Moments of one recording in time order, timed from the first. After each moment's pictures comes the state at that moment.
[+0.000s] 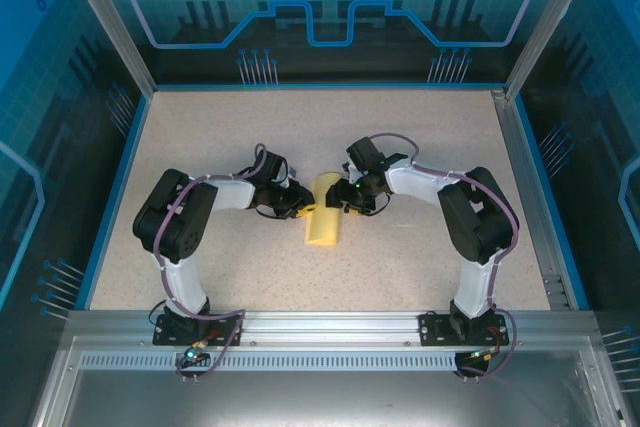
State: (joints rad) left arm -0.36 1.86 0.91 -0.05 0.62 -0.93; right arm 0.55 1.88 1.19 -0.51 -0.41 0.64
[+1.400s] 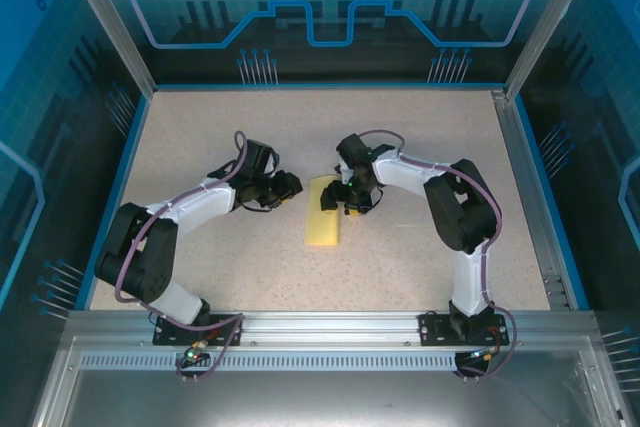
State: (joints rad) left arm -0.36 1.56 0.89 -0.26 0.37 -0.87; right arm 0.57 2.01 1.36 -0.71 -0.39 0.54
